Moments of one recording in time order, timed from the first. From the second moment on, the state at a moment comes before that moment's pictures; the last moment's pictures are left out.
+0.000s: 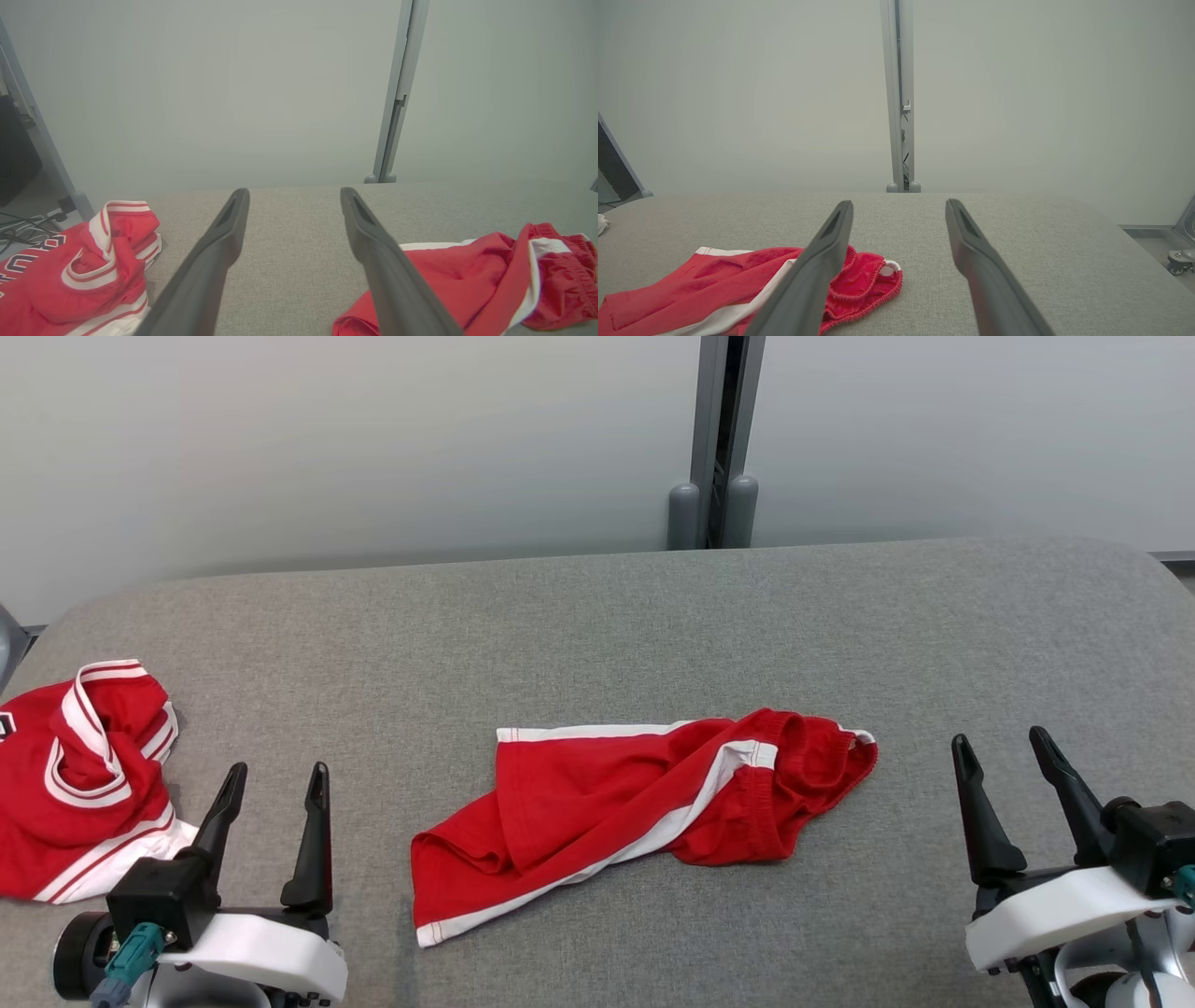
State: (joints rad) left arm -0.02 0.36 -0.30 0.01 -0.48 0.25 -0.18; right arm -0.04 -0.06 -0.03 0.00 0.16 0.13 -0.02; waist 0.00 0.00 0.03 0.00
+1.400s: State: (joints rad) left arm -0.06 0.32 -0.46 0.24 -0.66 0.08 0.12; right arm -0.12 -0.09 0.11 0.05 0.24 0.13 0.06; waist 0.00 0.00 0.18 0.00
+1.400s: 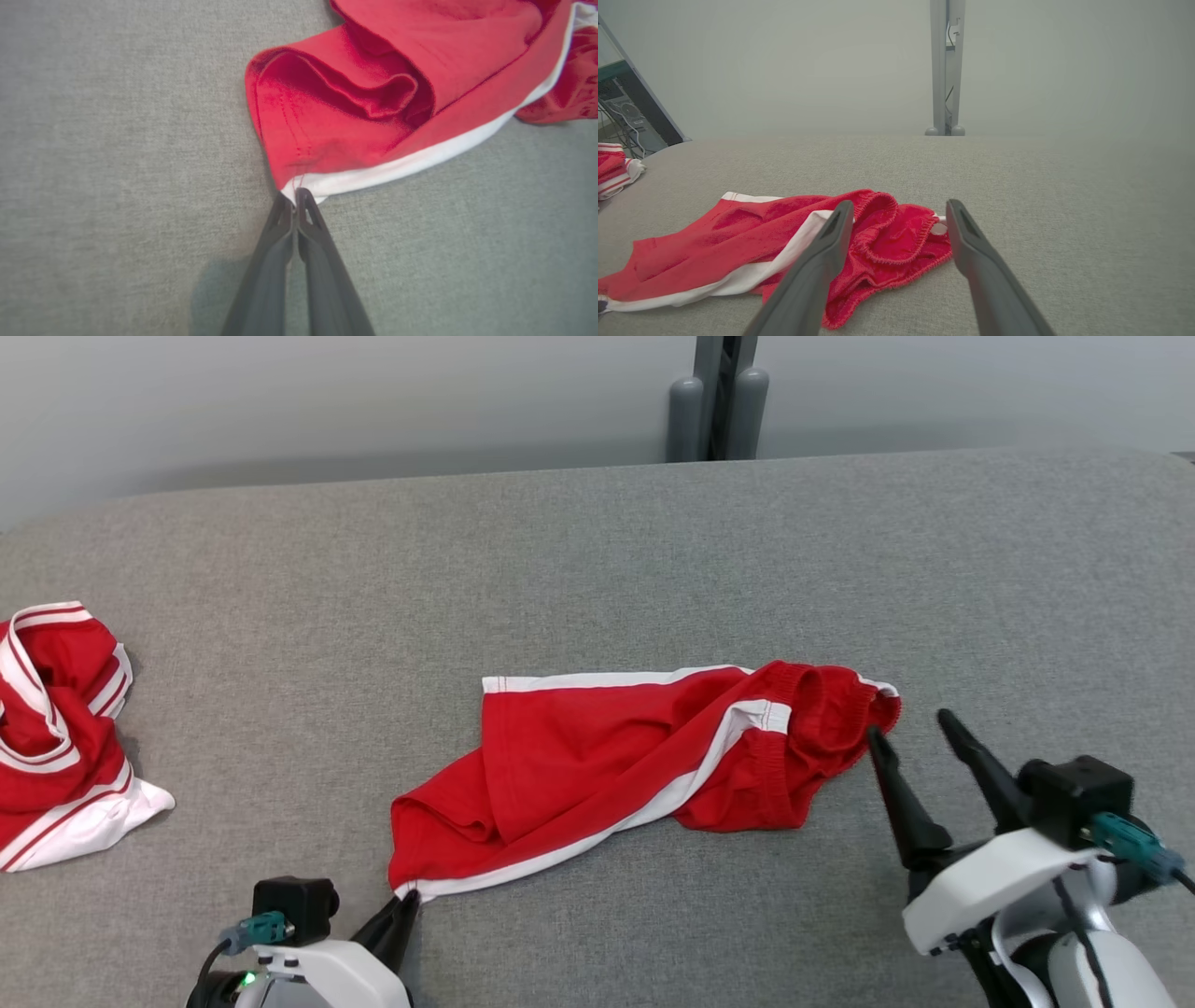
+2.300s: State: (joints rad) left arm -0.16 0.28 -0.46 0.26 -0.64 0.07 0.01; right arm -0.38 -0.23 0.40 0.29 0.53 0.13 0.08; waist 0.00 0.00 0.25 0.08
